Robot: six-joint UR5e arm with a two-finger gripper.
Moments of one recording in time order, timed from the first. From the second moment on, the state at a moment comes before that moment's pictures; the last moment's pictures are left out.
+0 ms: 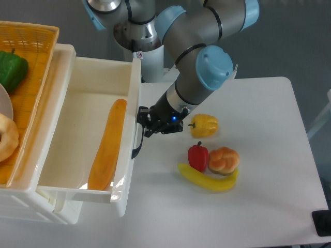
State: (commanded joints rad) arm 2.51 -1.83 -1.56 -1.52 1.12 0.64
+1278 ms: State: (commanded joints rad) arm 2.37 -1.83 -1.56 -1.52 1.08 0.53
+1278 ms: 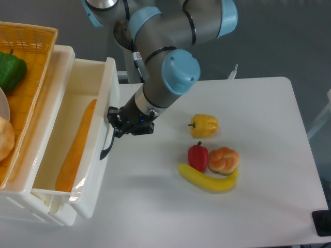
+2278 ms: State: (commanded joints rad) arm 2.28 -1.83 -1.56 -1.48 1.07 0.48
